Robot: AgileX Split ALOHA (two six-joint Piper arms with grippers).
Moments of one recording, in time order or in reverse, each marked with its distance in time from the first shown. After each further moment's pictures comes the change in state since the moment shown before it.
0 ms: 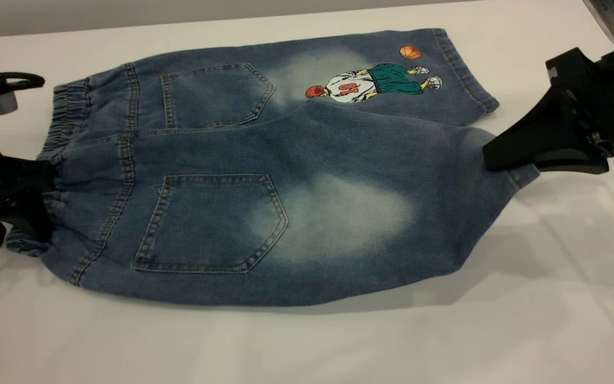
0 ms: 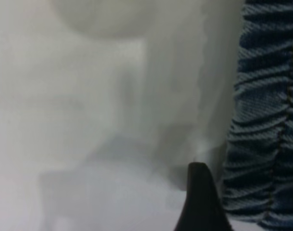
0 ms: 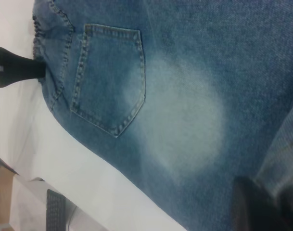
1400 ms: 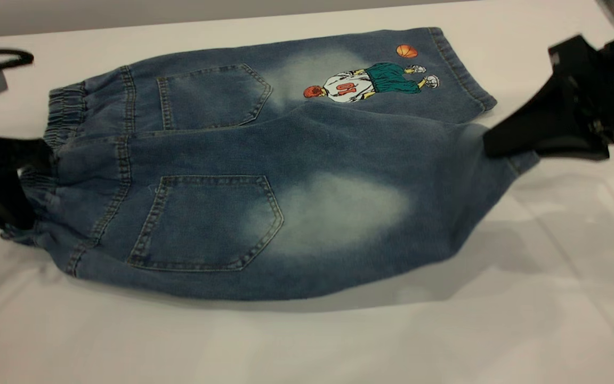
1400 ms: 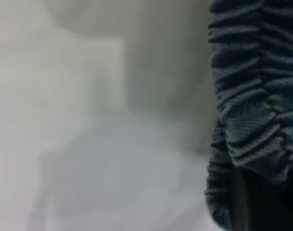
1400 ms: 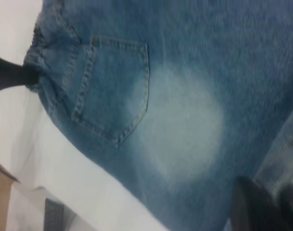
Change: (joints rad) left arm 0.000 -0.101 -0.001 -0.046 0.077 0.002; right arm 0.000 -0.045 -0.016 0.013 -0.006 0.002
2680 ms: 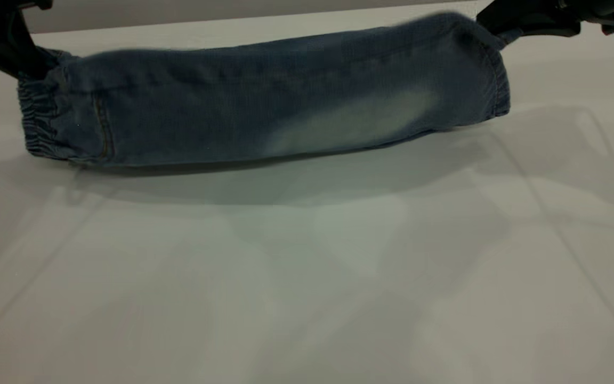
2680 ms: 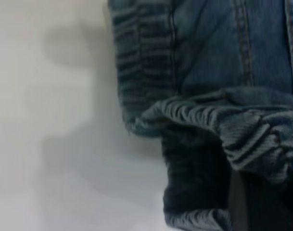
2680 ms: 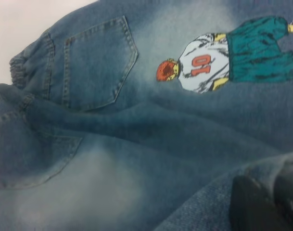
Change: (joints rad) left arm 0.000 0.037 -0.464 -0.005 0.274 0.028; right arm 0.000 0.111 -0.383 -0.090 -0.135 0.158
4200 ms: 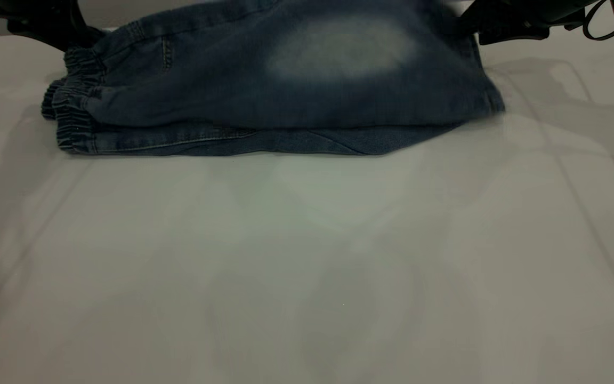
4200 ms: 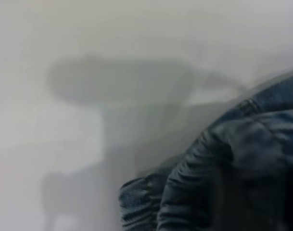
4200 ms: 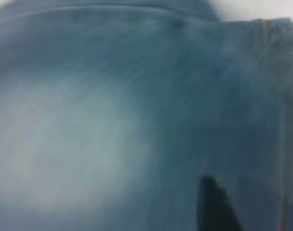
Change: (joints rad) left arm 0.000 0.304 -0.353 0.001 -0.097 -0.001; right arm -0.002 0.329 -0.389 -0.083 -0.124 0.050
